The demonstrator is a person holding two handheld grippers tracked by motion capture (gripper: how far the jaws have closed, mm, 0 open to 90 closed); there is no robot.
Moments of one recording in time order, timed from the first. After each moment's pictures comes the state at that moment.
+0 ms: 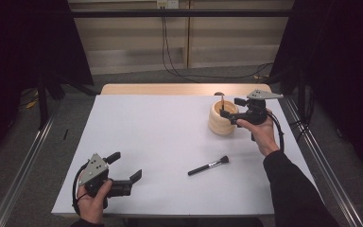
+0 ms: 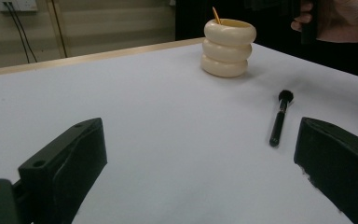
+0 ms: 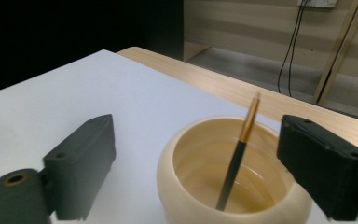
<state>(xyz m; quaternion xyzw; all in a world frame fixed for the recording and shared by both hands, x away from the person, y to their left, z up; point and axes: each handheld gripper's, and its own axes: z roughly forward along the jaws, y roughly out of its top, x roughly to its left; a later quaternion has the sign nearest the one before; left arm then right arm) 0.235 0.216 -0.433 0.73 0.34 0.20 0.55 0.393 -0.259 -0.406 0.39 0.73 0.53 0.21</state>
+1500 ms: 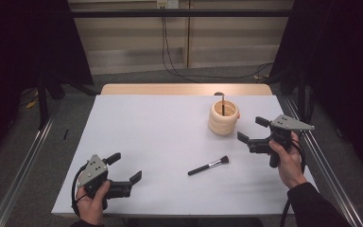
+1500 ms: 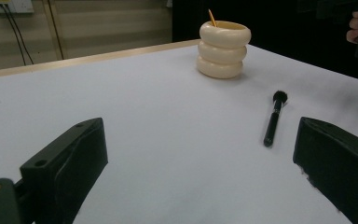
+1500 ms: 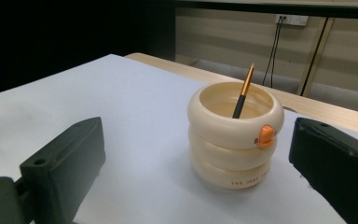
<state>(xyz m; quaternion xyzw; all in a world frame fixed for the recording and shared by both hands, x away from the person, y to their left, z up) 0.232 0.217 -0.431 0.73 0.33 0.19 0.56 0.291 -0.285 -0.401 0.39 0.70 0.54 0.25</state>
